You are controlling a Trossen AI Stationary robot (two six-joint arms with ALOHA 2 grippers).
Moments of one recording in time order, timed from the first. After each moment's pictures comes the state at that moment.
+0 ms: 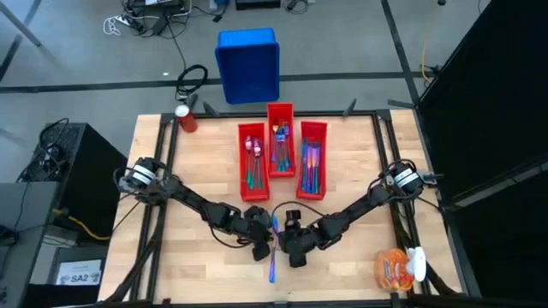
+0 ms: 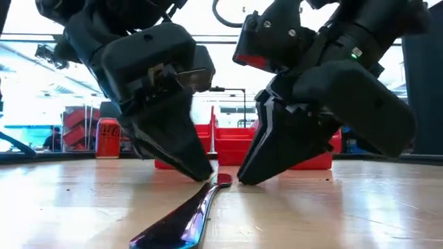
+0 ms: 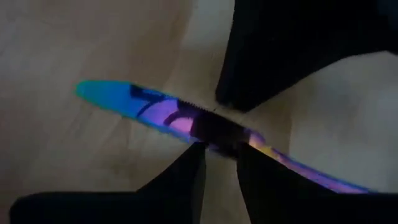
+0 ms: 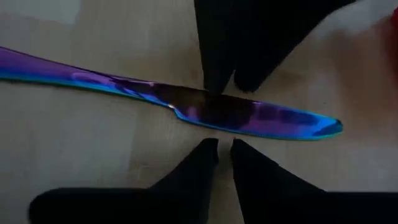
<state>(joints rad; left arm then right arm) -0.37 1.92 0.94 0.17 -0.16 -0.70 0.46 2.06 1.18 -0.14 0.38 0.24</state>
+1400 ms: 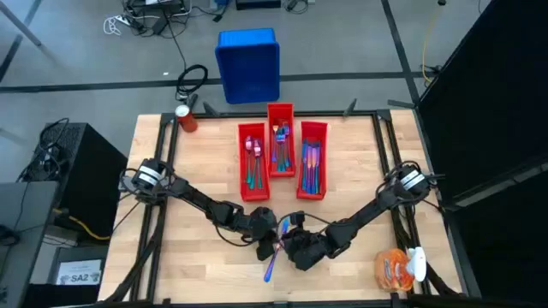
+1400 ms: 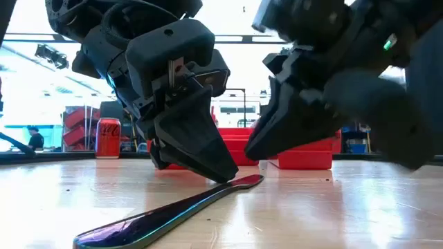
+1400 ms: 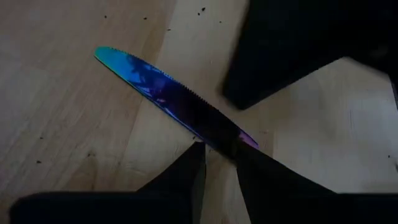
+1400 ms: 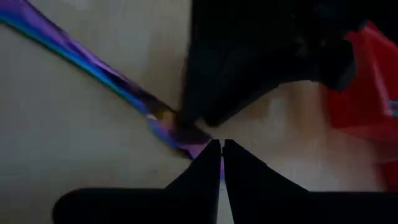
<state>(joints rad) -0.35 1.98 0.94 0.27 -0.07 -0.68 0.56 1.99 1.18 -0.15 0.60 0.09</state>
